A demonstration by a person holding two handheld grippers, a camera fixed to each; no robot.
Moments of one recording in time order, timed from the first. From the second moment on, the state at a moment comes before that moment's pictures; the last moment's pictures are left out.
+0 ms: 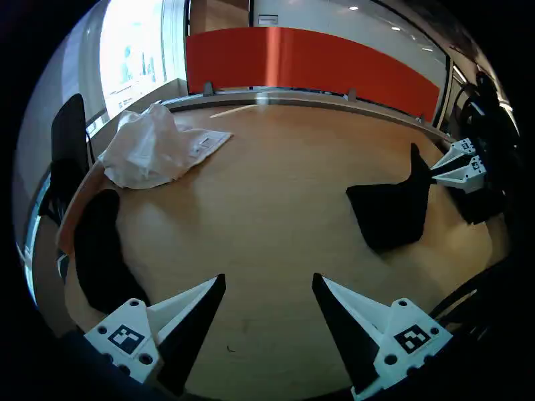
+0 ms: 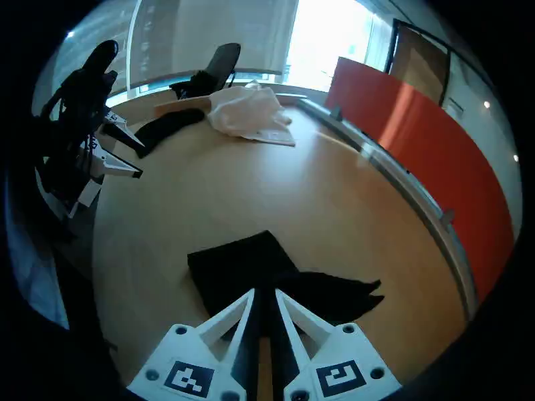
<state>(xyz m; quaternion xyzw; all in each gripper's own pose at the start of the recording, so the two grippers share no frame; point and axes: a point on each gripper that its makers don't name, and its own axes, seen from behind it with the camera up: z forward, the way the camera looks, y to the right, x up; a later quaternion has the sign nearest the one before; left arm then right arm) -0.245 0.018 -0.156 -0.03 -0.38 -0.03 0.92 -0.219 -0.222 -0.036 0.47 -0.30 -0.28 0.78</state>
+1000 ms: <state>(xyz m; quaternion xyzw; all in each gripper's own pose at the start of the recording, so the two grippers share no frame) -0.247 0.007 -0.173 -0.01 -0.39 -0.04 0.92 -0.261 -0.271 -0.066 0.52 -0.32 -0.29 0.74</state>
